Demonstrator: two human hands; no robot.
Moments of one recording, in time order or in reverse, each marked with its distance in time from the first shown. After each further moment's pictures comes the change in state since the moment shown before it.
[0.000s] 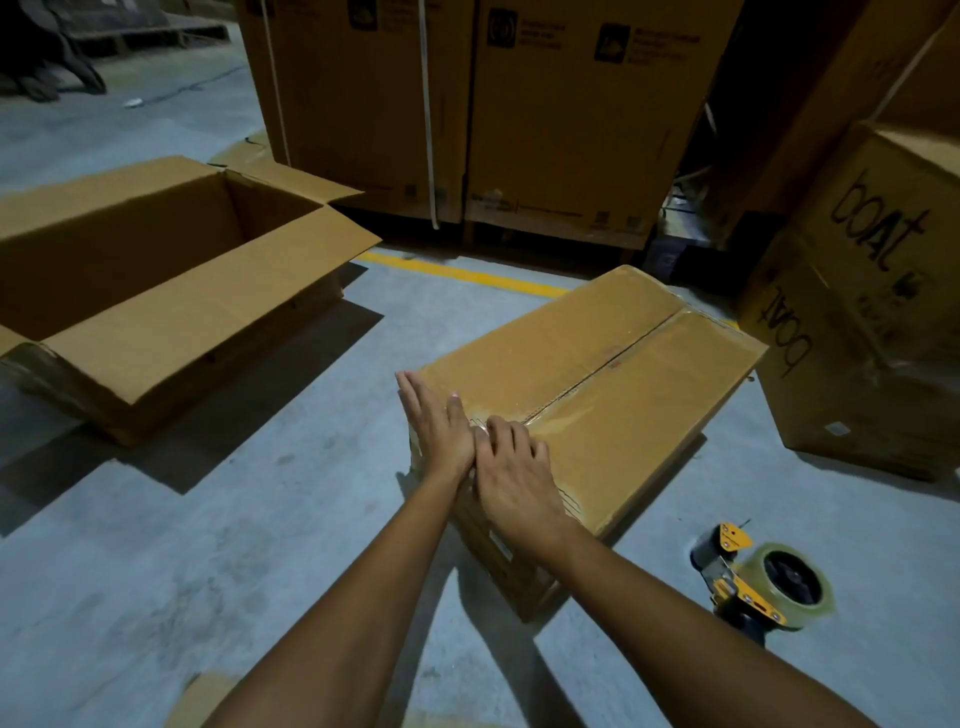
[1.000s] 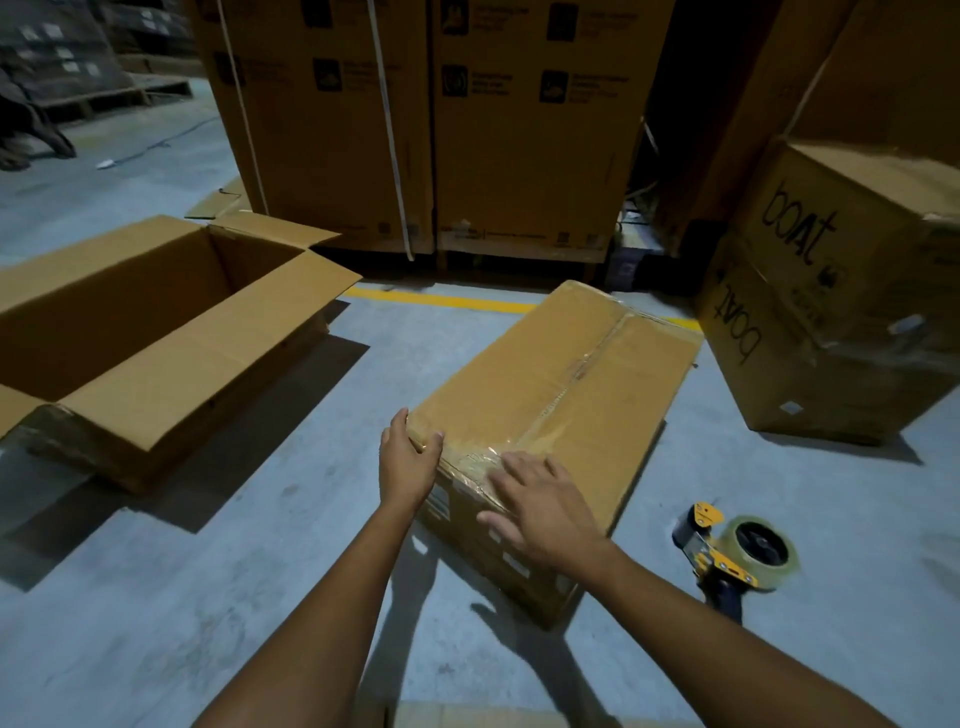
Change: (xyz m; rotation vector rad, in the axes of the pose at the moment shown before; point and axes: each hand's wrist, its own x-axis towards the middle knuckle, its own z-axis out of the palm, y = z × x) left_hand -0.010 0.002 -0.065 0.189 -0.194 0.028; right_hand -0.050 0.025 -0.030 0.003 -0.188 0.002
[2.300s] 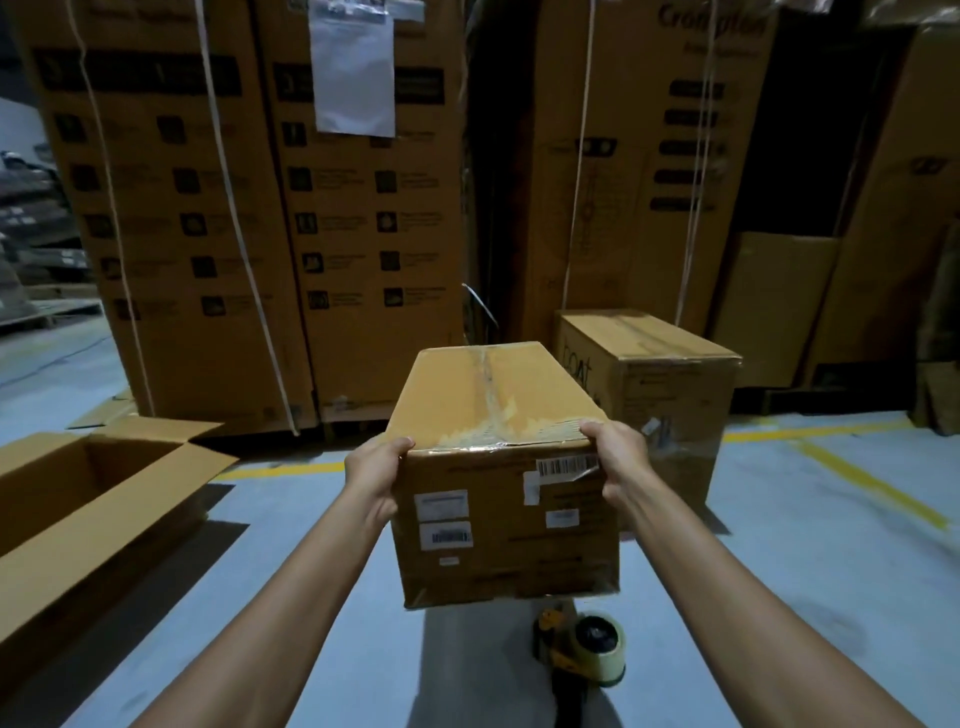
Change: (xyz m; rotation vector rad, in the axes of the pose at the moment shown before) left_hand -0.124 0.308 0.043 -0.711 -0.228 -0.162; right_hand -0.176 0.222 -0.232 1.672 0.794 0.767
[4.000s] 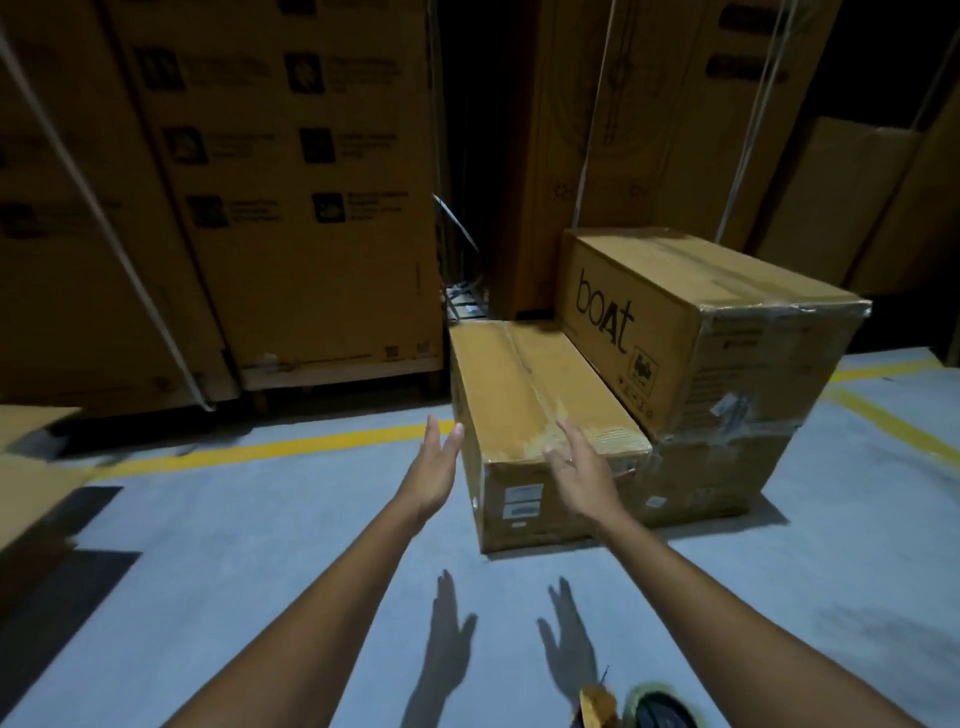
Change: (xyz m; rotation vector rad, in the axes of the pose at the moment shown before) left_hand 0.285 -0.121 0.092 0.631 -0.415 0.068; right_hand 0.247 0.138 0.098 -0.791 -0.125 -0.285
